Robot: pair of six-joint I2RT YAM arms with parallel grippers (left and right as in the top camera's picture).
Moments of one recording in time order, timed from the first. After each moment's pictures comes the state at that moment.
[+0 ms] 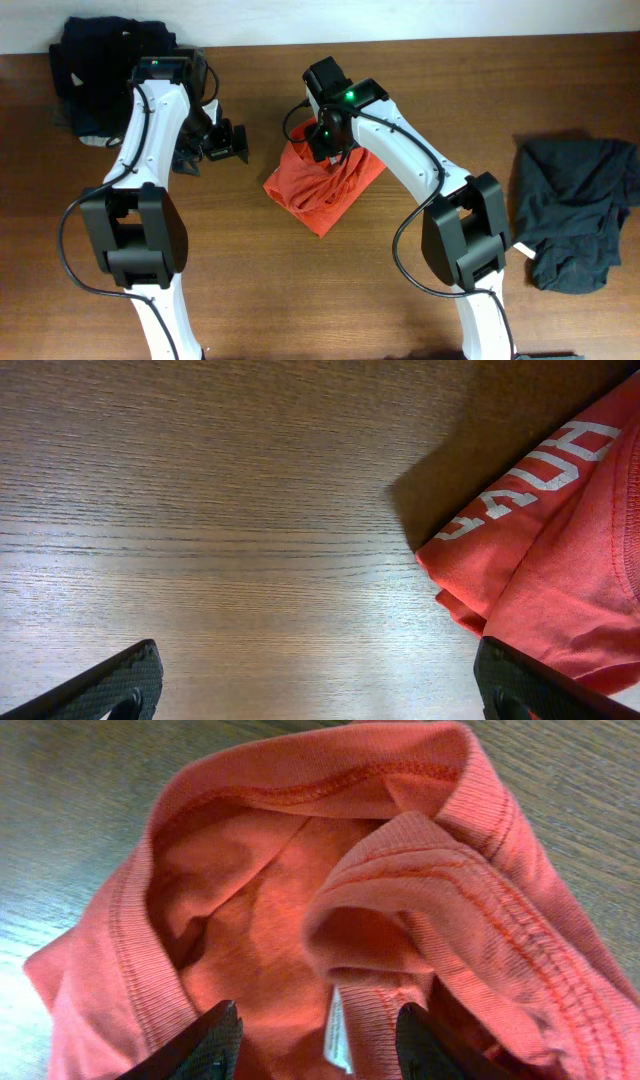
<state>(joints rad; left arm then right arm) -0.05 2.19 1.99 -1.45 0.15 -0.21 0.50 2.24 1.98 -1.01 -0.04 0.15</state>
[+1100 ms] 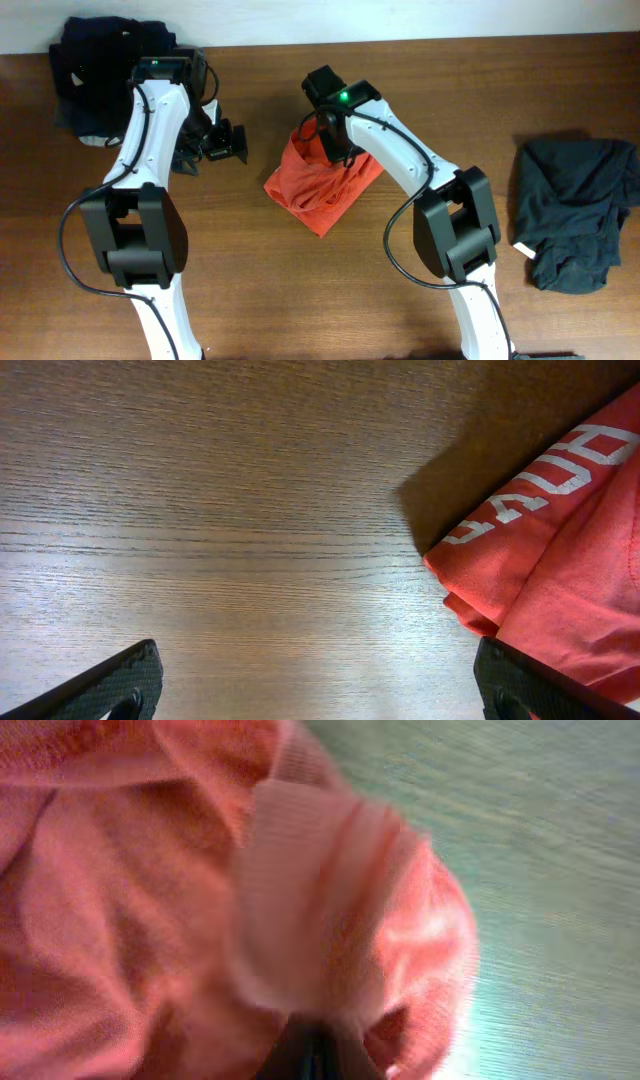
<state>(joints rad) -0.05 2.19 1.99 -1.45 0.14 -0.21 0.50 2.30 2.04 -1.13 0.26 0.21</state>
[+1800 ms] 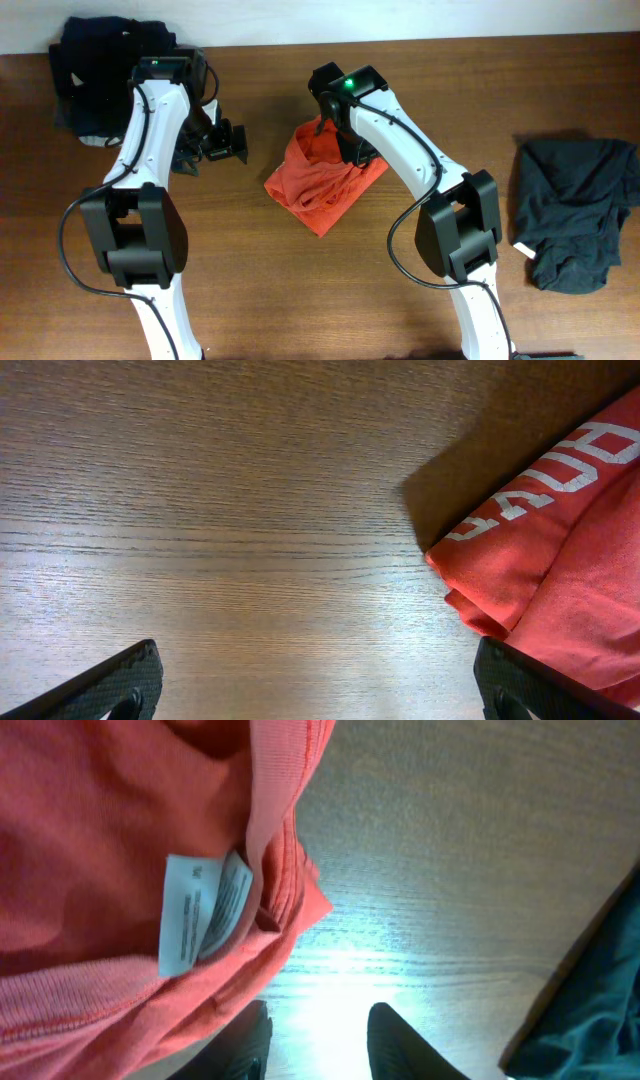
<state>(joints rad) -0.05 2.19 1.99 -1.45 0.14 -0.21 0.49 2.30 2.14 -1.45 0.35 0.32</state>
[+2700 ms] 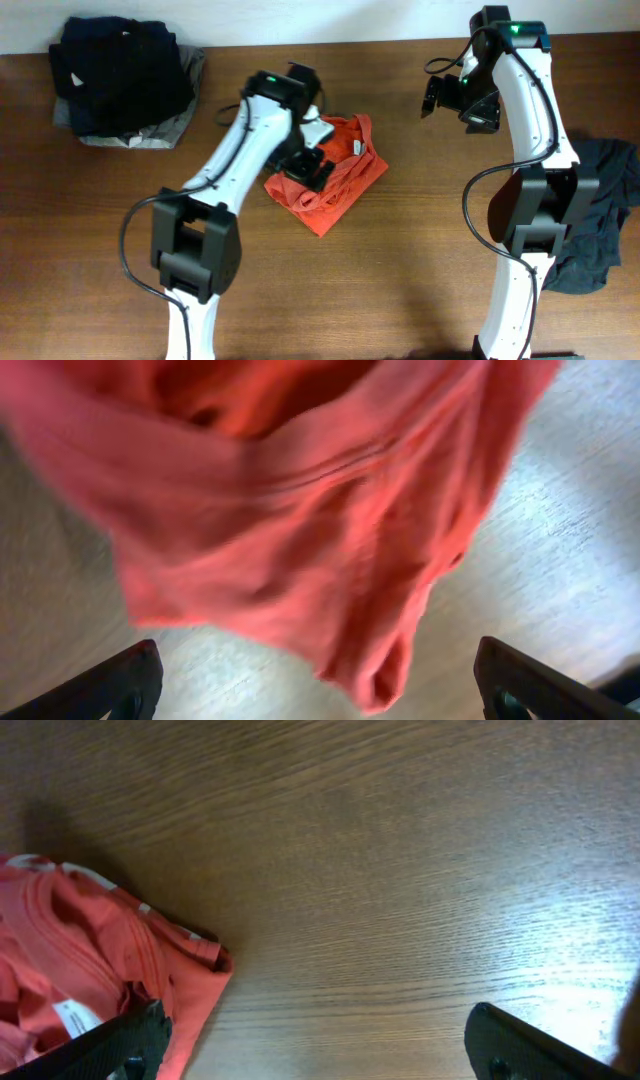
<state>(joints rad) -0.45 2.19 1.99 -1.40 0.13 0.18 -0.03 2.30 2.29 -1.46 -0.19 0.28</state>
